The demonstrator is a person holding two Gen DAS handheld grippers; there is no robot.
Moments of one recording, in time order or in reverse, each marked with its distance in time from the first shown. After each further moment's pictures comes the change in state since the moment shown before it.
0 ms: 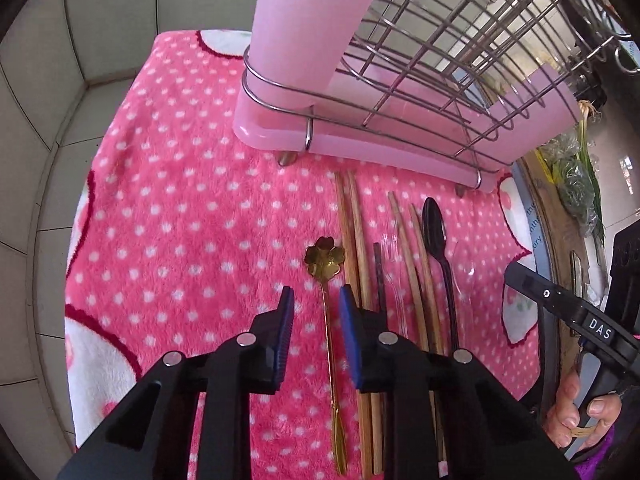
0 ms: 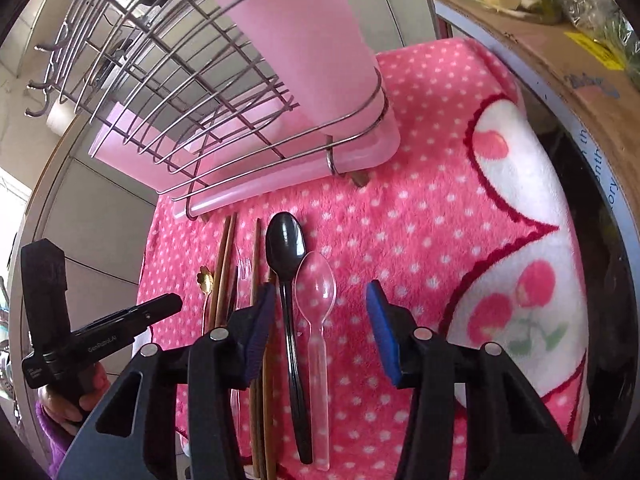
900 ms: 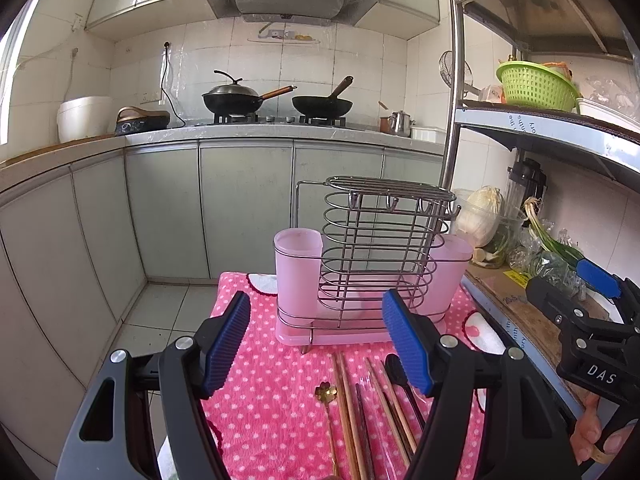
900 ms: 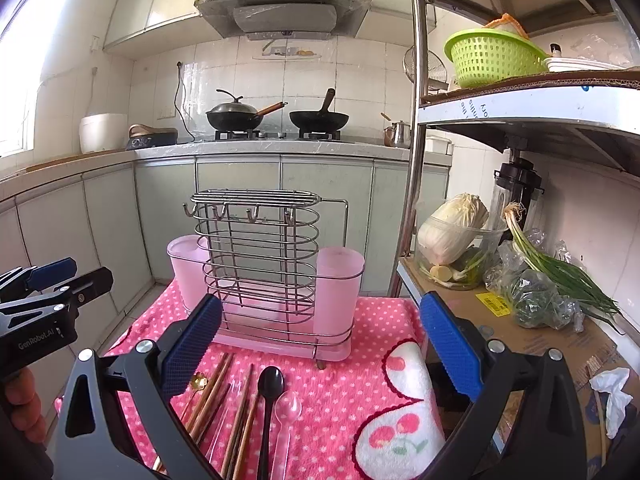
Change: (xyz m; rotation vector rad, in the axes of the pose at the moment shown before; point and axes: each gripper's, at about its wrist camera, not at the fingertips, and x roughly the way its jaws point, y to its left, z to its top) left arm -0.168 -0.063 -0.084 0.173 -0.835 0.186; right arm -0.141 0.099 -0.066 -0.437 -0.783 -0.298
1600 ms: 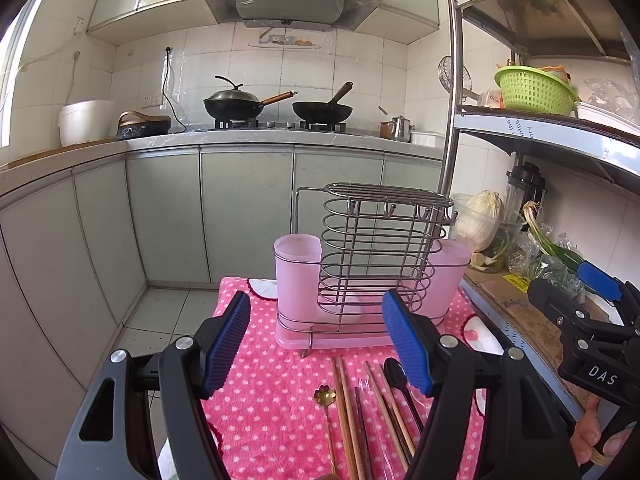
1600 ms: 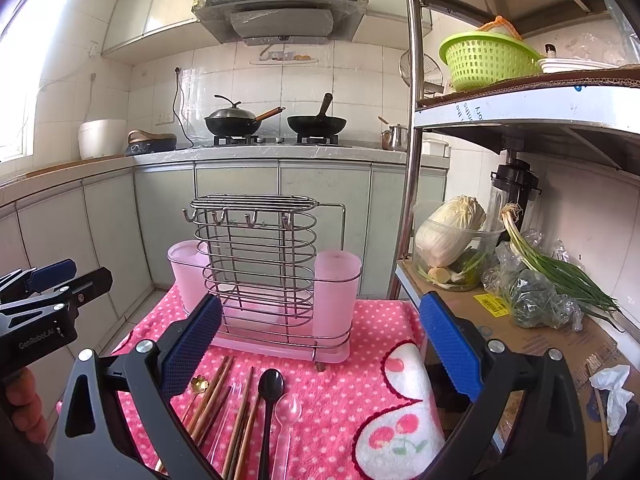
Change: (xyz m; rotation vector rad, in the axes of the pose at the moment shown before) left arm -0.006 -0.001 0.001 -0.001 -0.025 0.004; right arm -0.007 -0.004 0.001 0.011 -0.025 -0.004
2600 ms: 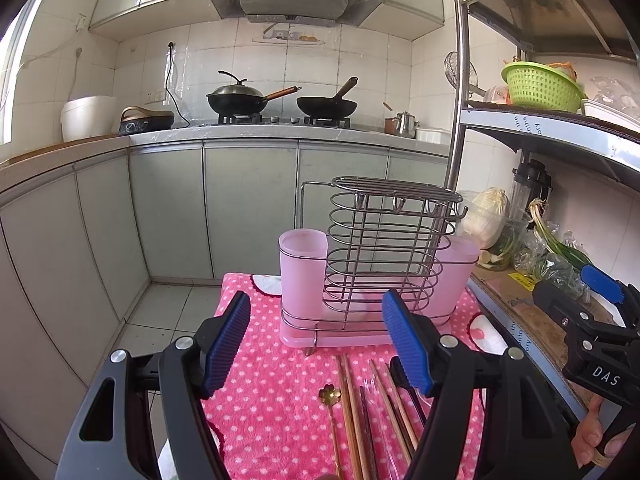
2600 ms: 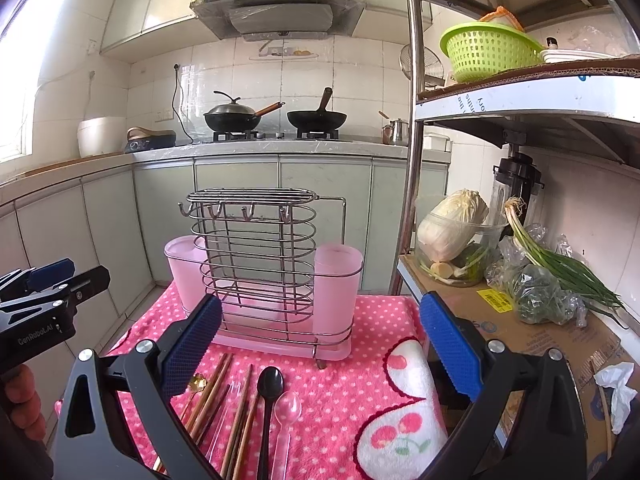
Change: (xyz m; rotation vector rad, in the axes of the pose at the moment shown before) left arm 0.009 0.005 -0.001 -0.005 0.015 0.012; right arm 0.010 -0.001 -0.002 0.004 0.018 0.005
